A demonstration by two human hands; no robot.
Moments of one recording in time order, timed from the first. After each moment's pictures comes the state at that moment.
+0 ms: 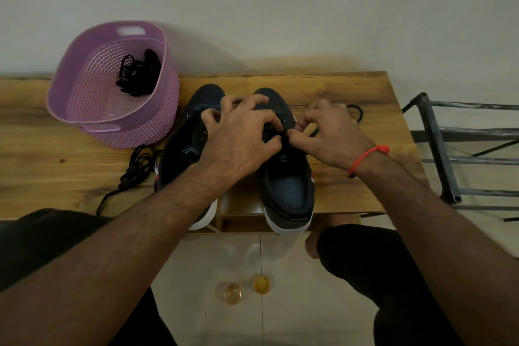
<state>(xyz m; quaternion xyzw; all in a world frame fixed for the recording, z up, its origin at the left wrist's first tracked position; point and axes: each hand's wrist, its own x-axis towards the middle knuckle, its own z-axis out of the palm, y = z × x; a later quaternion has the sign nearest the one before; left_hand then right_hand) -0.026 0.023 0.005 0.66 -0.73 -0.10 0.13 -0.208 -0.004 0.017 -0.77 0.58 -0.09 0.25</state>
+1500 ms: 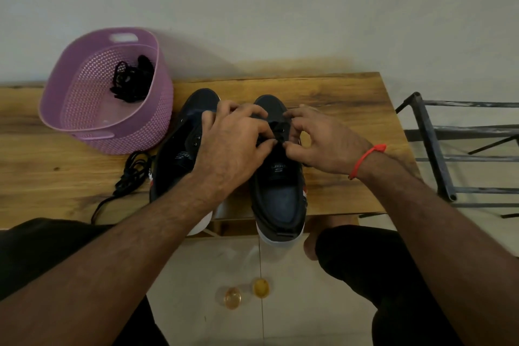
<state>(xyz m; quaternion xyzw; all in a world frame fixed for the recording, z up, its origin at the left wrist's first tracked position) -0.026 0.027 0.004 0.63 -0.77 -0.04 0.14 -0.217 -0.006 0.018 -0.82 0.48 -0.08 0.29</state>
